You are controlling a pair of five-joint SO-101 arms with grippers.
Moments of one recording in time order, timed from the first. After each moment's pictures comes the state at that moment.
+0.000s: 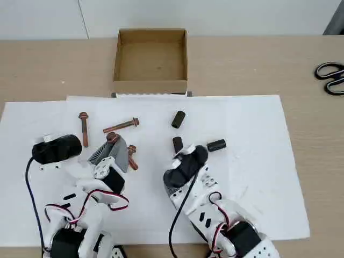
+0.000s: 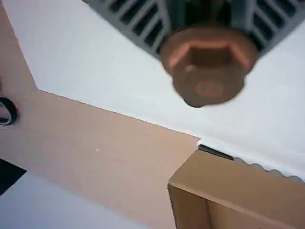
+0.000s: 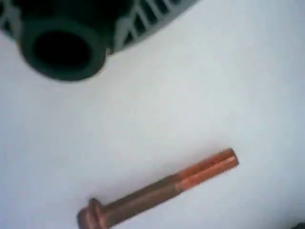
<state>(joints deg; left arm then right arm) 12.1 -102.4 75.5 57.2 39.0 -42.3 -102.5 87.6 56.3 -0.6</state>
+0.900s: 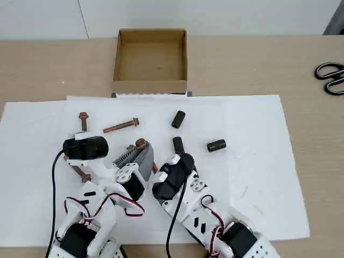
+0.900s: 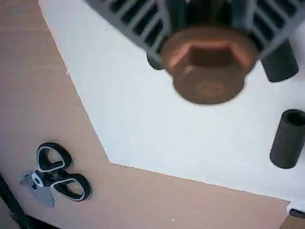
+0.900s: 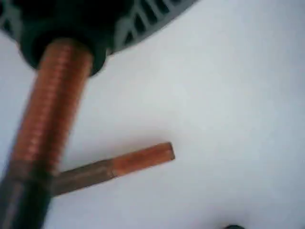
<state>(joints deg) 24.7 -102.4 82.4 50.5 41.5 -48.5 -102.5 88.8 52.6 0.8</state>
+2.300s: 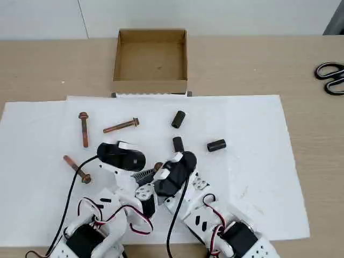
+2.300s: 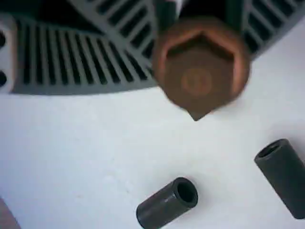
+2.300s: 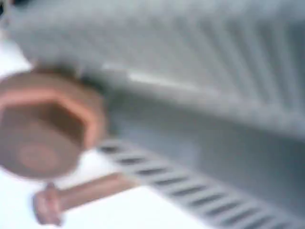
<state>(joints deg) 37.4 -102.5 84.9 60.9 32.2 -46.0 -102.5 88.9 52.7 1.1</state>
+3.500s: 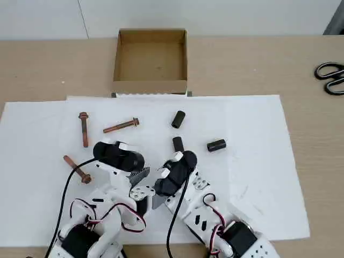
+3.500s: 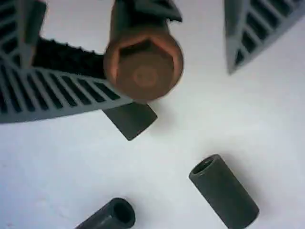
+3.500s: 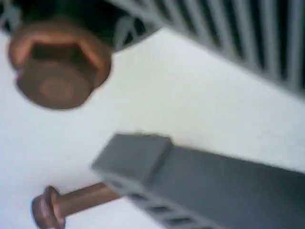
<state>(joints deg) 31.1 -102.9 82.6 67.6 23.0 -45.9 -102.5 89.3 52.6 1.2</state>
